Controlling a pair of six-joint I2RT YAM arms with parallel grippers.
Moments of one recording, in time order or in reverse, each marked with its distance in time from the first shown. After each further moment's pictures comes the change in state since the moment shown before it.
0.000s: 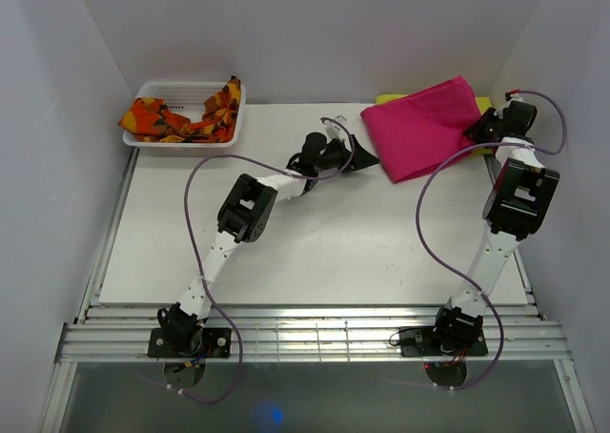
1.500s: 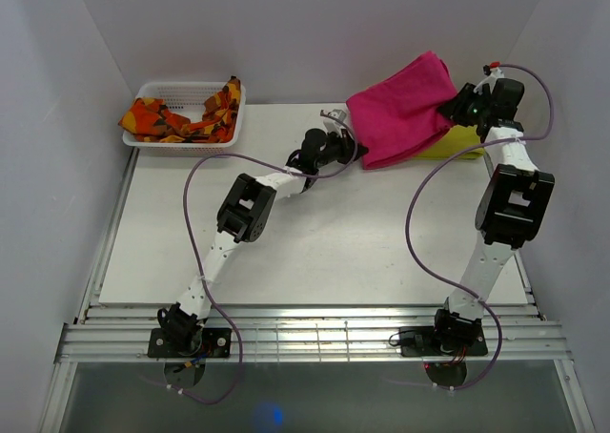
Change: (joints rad) left arm -0.013 0.034 0.066 0.005 -0.195 0.241; right arm 0.115 -0.179 -0.044 -0.005 -0.205 0.027
